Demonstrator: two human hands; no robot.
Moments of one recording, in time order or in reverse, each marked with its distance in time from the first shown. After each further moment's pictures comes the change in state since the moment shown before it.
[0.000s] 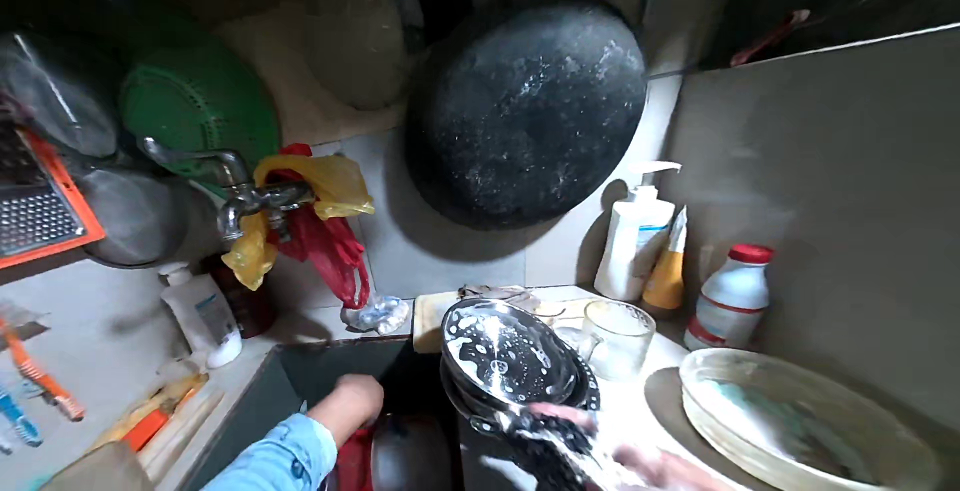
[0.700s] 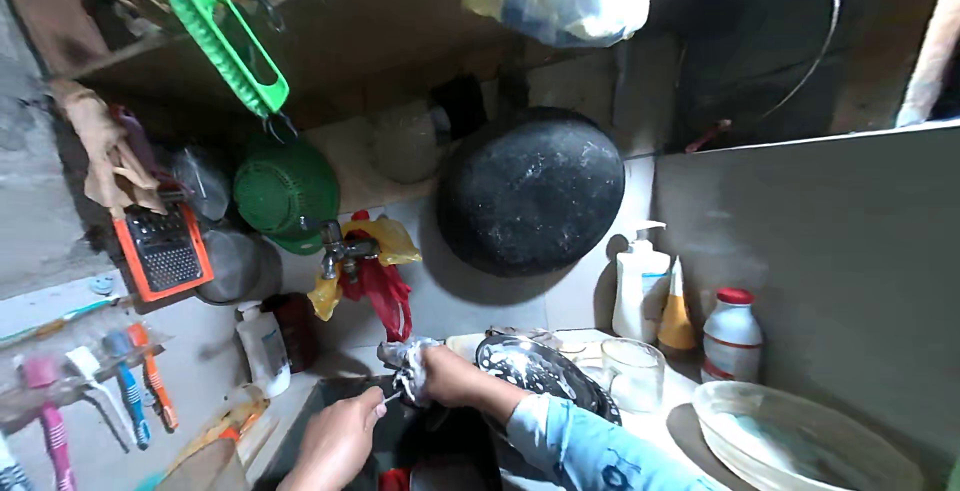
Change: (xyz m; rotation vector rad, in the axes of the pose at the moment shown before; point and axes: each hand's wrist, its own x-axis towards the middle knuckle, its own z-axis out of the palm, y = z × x) left_hand -0.151 -0.062 0.031 -0.538 0.583 -0.025; right_hand 0.214 0.003 0.090 -1.166 -0.195 -0.083
